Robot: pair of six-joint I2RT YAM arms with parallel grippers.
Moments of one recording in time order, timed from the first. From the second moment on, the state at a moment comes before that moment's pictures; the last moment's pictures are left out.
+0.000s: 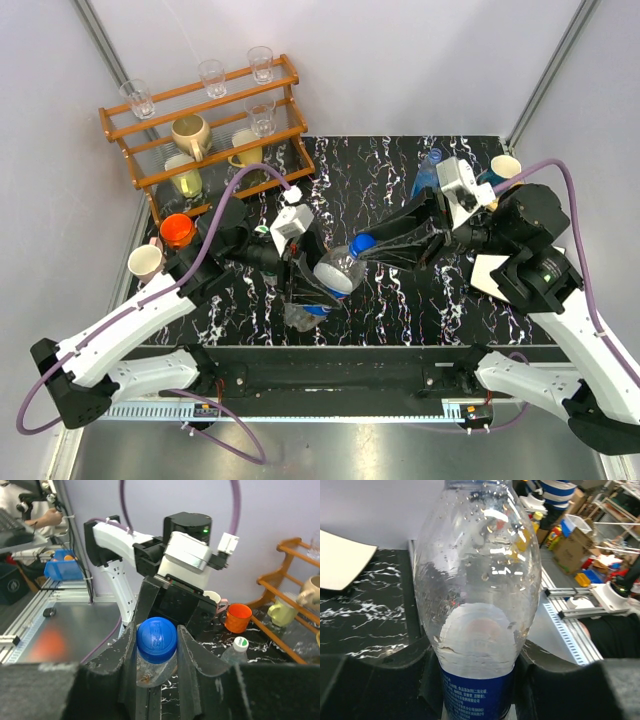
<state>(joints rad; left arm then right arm) -0.84 1.03 1.09 -0.03 1.04 -0.32 0.72 0.94 1.35 -0.16 -0.83 0.20</state>
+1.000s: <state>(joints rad) -0.84 1.07 1.09 0.10 1.22 -0.46 0.72 0.99 1.56 -0.49 -1.02 -0.14</state>
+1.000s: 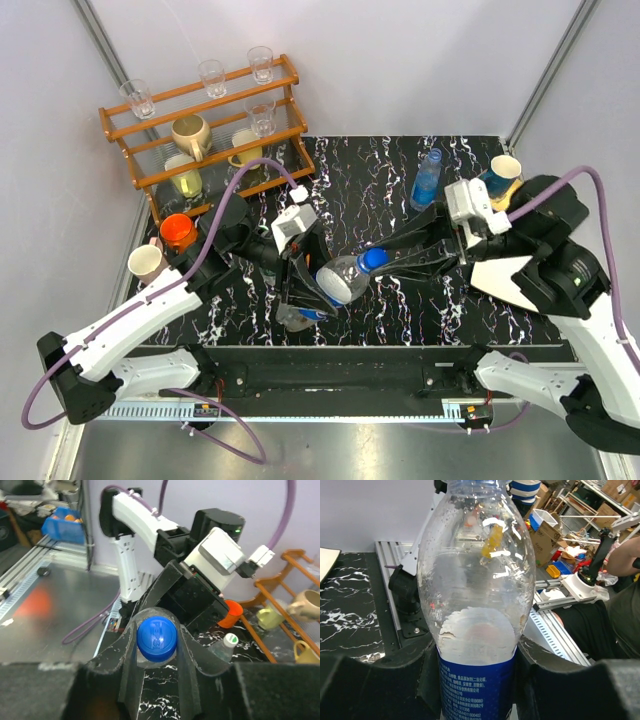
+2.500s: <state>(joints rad) -0.83 0.81 0.99 -0.18 0.69 -0.15 0.51 1.67 0.83 -0.12 0.44 0.62</state>
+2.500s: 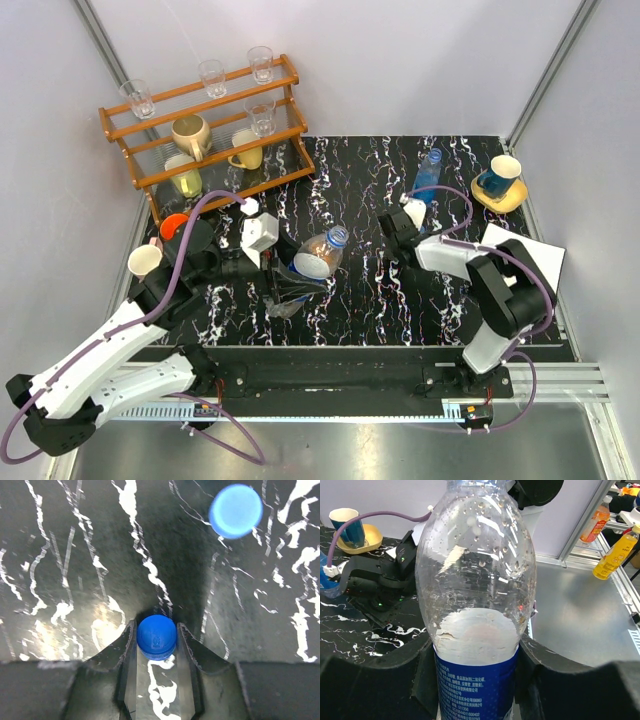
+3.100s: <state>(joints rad) -0.83 0.81 0.97 -0.19 0.68 -0.15 0.46 1.80 0.97 -0.07 0.40 0.60</state>
